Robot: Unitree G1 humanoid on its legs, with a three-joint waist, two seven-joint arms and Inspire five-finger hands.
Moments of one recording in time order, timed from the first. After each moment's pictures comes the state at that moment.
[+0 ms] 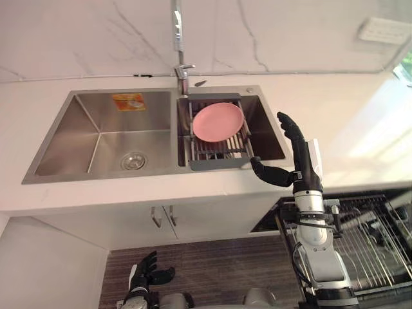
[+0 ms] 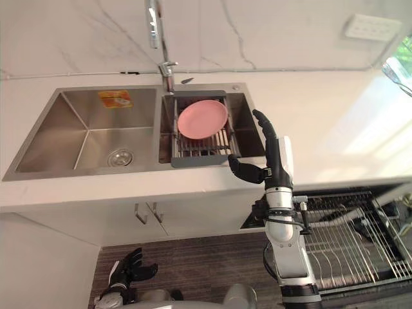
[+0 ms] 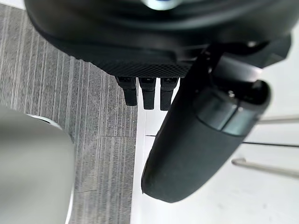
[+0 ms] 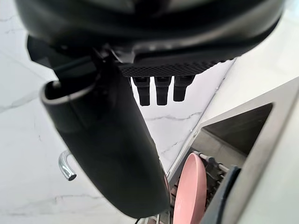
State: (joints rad) left arm 0.12 0.11 0.00 0.95 -0.14 -0.19 0.12; right arm 0.02 -0.21 0.00 -0.17 -0.33 -0.17 -0.20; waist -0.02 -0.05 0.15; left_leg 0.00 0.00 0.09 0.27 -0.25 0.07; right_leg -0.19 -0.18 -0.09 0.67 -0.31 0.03
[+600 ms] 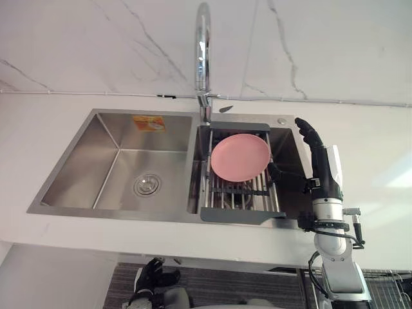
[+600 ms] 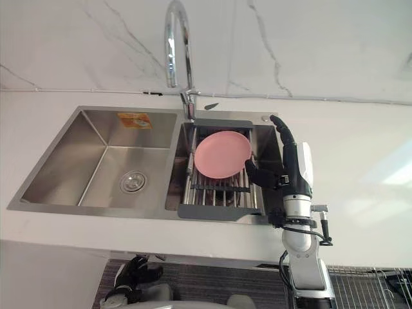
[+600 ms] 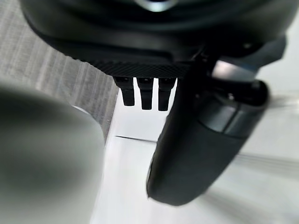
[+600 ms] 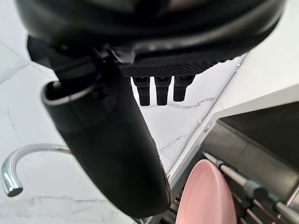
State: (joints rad) left arm 0.11 0.09 0.03 0.94 -0.13 -0.15 0.11; right arm 0.12 -0.24 -0.08 -0.23 -0.31 -0.18 -0.16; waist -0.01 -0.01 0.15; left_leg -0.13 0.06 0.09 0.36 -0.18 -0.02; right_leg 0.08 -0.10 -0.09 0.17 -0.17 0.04
